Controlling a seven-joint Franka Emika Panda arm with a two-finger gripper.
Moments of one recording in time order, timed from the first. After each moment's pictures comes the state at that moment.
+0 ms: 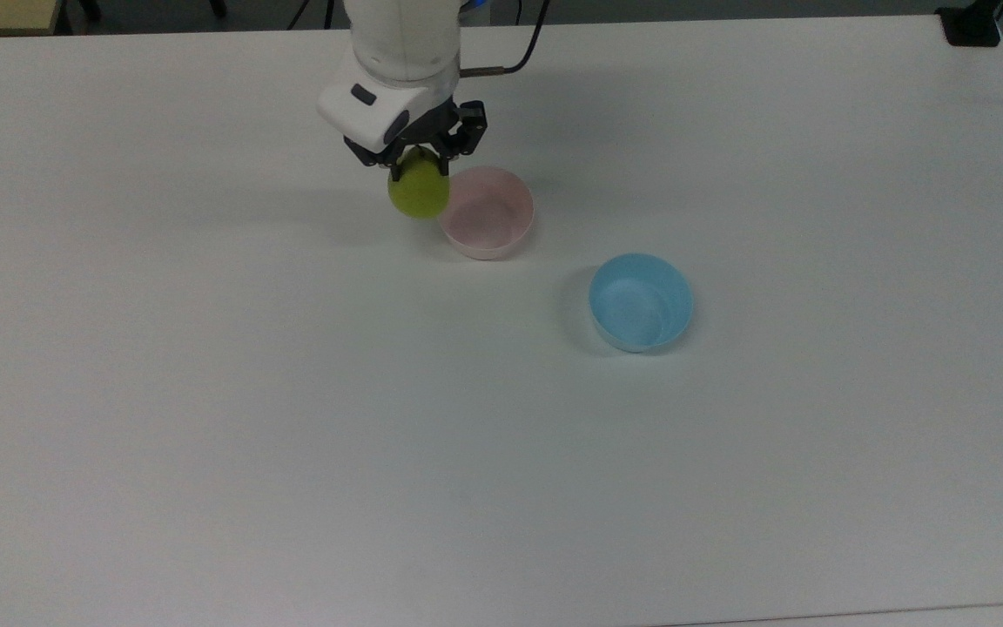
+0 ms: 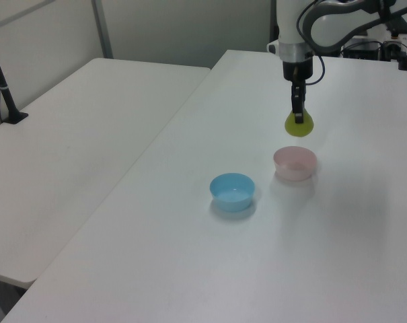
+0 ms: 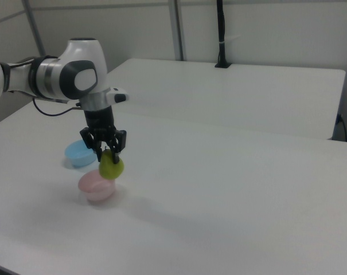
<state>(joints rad) 0.17 0.13 -0.10 -1.87 -0.04 1.90 -0.10</state>
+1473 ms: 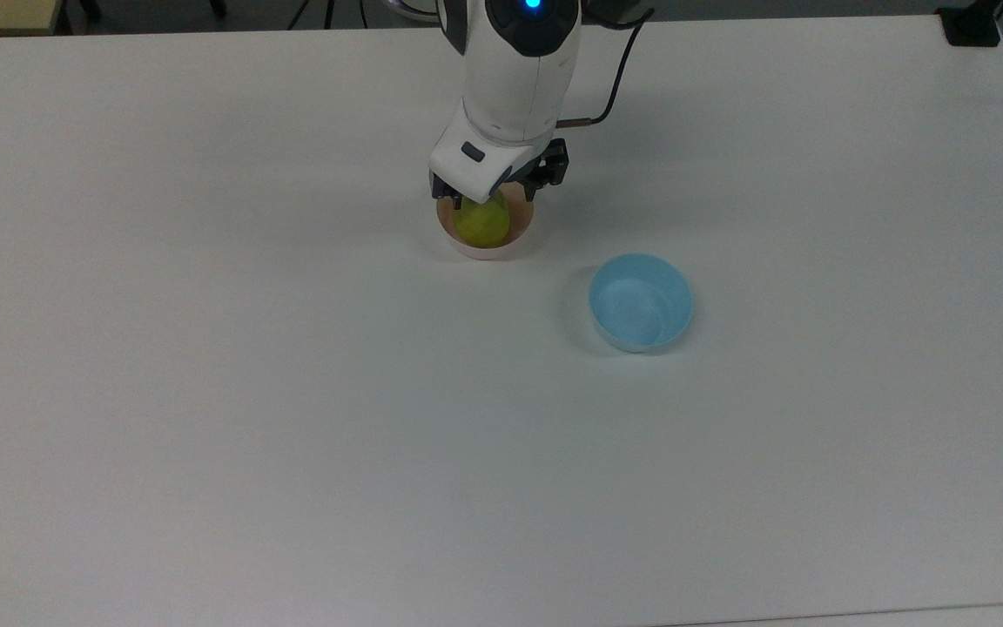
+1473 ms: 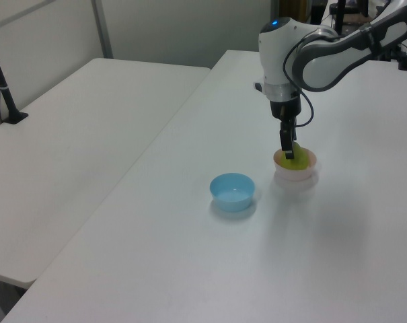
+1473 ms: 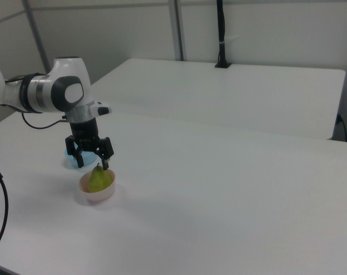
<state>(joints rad) 0.31 0.24 -0.10 -1.87 -0.04 1.95 0.02</state>
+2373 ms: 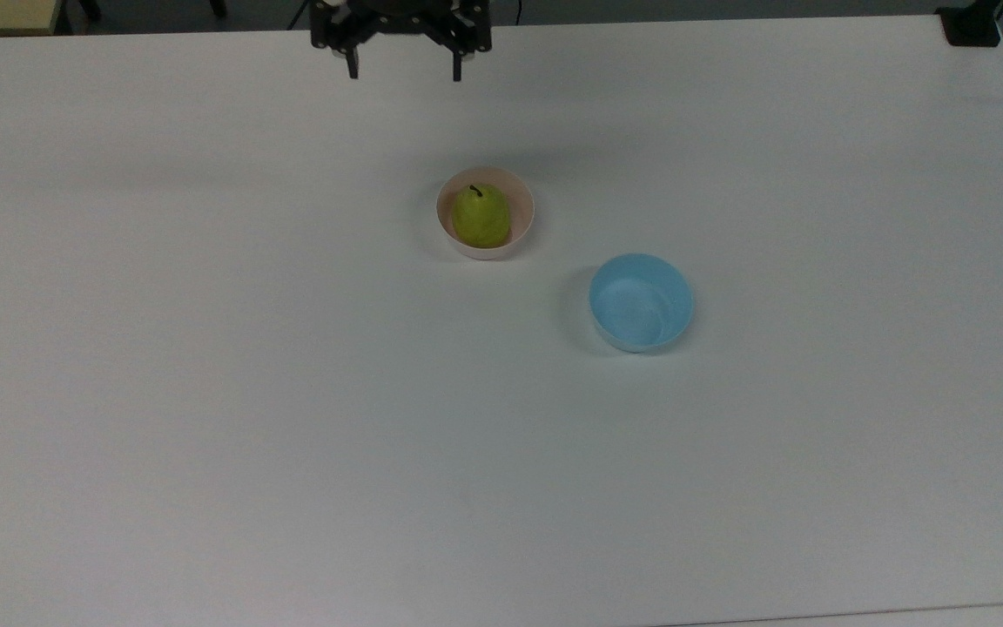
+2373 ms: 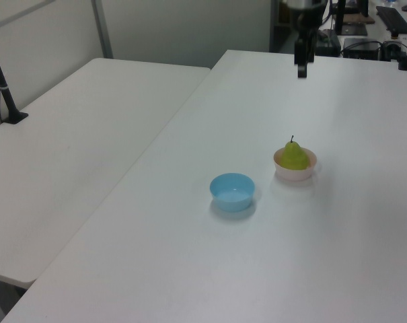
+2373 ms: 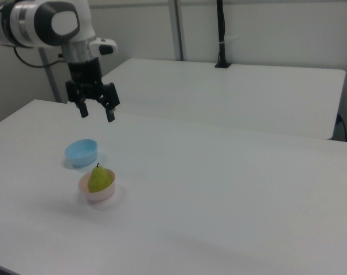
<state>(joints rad) 0.19 0.04 -0.14 -1.63 -0.04 1.61 0.02</state>
